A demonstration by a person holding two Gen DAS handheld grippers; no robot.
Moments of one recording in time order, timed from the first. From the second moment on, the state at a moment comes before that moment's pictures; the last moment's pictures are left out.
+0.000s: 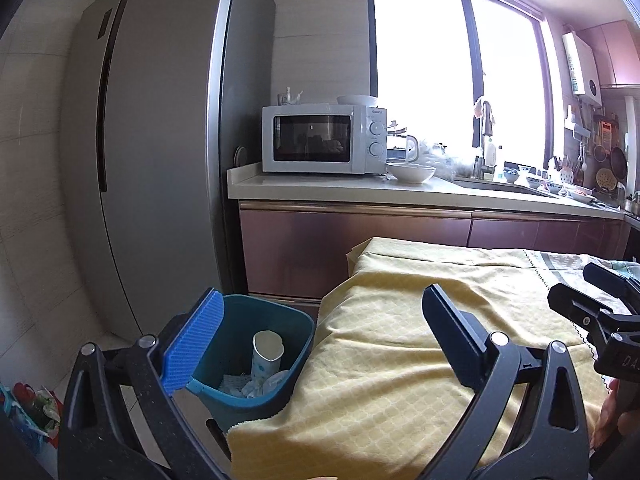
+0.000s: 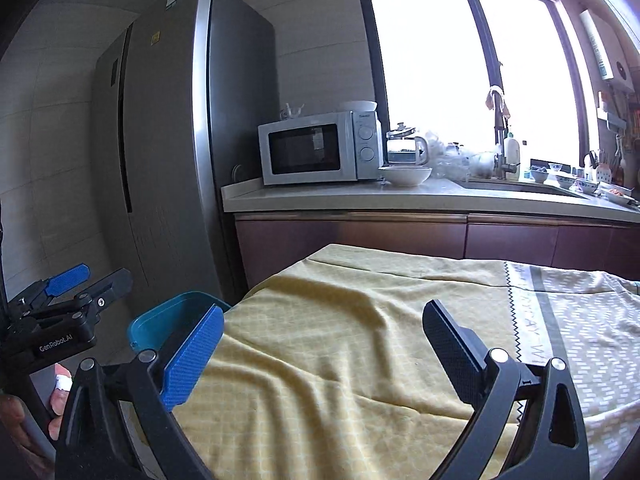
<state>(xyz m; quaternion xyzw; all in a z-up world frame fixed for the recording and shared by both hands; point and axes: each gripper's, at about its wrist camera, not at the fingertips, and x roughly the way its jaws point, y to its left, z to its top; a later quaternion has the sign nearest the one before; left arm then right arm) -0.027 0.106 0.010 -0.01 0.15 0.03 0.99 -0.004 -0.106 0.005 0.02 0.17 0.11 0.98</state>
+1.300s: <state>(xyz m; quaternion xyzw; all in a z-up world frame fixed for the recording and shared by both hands) -0.039 0.062 0.012 0.01 0.13 0.00 0.99 -0.022 -0.143 0.001 0.04 0.15 0.06 0.99</state>
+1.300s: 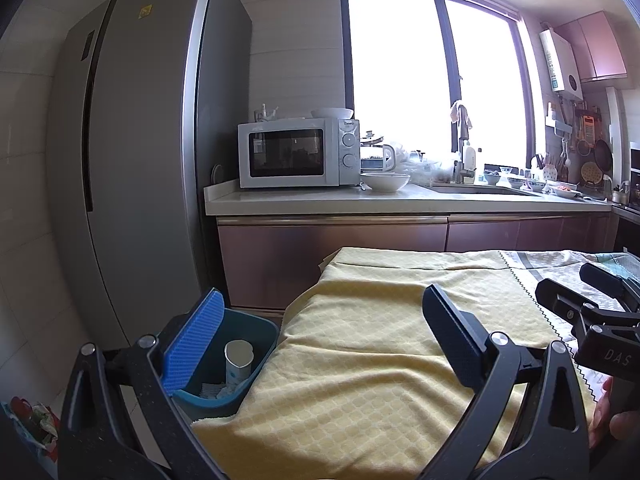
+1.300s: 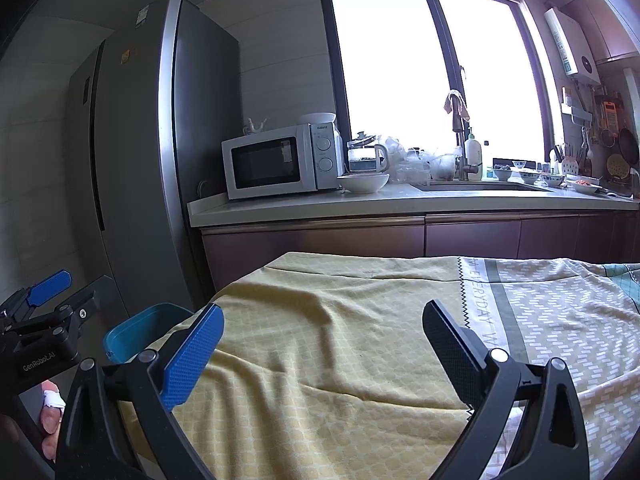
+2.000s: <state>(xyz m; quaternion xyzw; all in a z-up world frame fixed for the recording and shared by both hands) -0.041 0.063 0.013 0.01 0.12 0.01 0.99 -0.021 -0.150 0.002 0.04 0.15 0.05 0.99</state>
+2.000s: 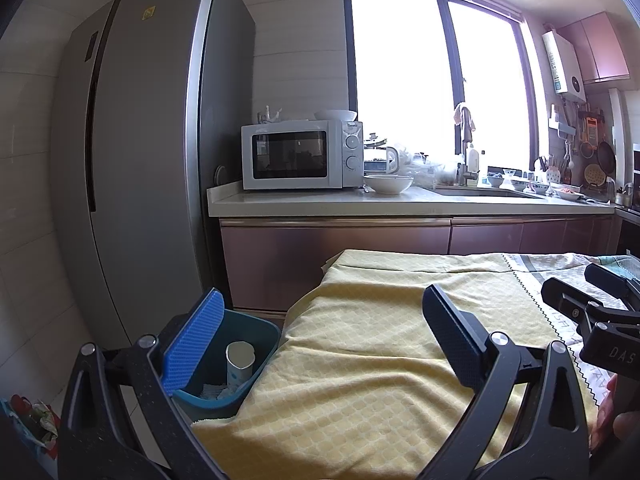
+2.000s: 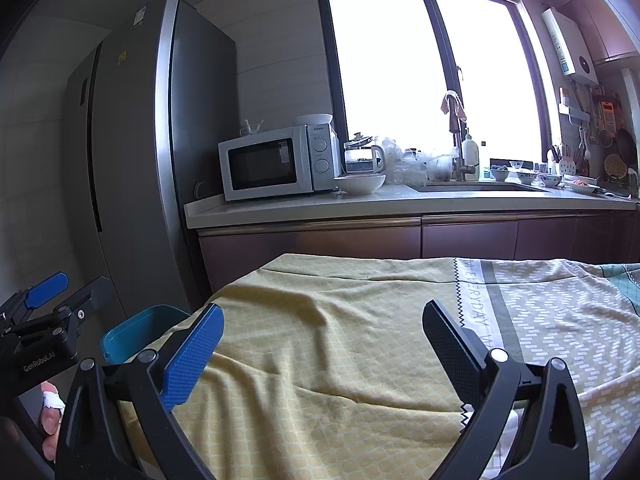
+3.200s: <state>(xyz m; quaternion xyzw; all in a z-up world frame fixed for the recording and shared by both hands) -0.040 0.060 0.012 0.01 0.12 0.01 0.99 -0.020 -0.154 0.003 0.04 0.15 0.05 0.99</state>
